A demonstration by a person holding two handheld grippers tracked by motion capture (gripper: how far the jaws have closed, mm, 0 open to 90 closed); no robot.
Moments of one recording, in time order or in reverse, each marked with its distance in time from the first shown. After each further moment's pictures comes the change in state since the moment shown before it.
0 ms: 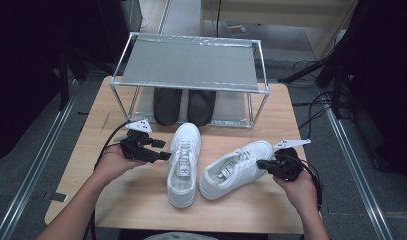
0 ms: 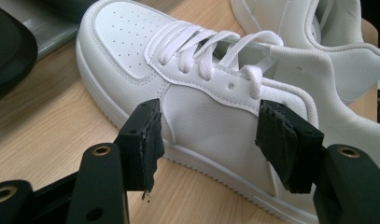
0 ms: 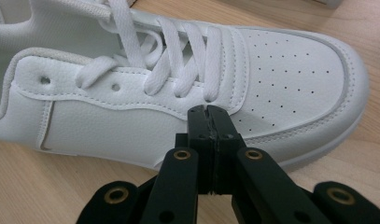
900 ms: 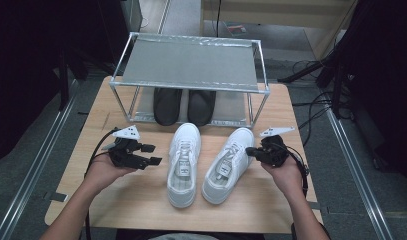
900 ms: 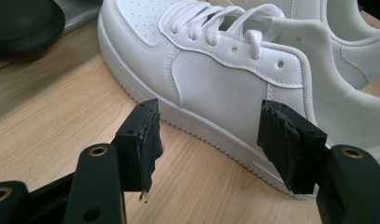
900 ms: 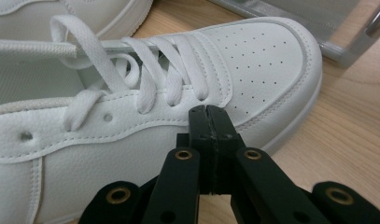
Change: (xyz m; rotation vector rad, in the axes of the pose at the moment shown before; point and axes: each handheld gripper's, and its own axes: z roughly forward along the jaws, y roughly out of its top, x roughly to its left) left arm -0.007 -0.026 -0.021 -0.026 0.056 -0.032; right arm 0.000 0.036 0.033 -0.033 0.000 -0.065
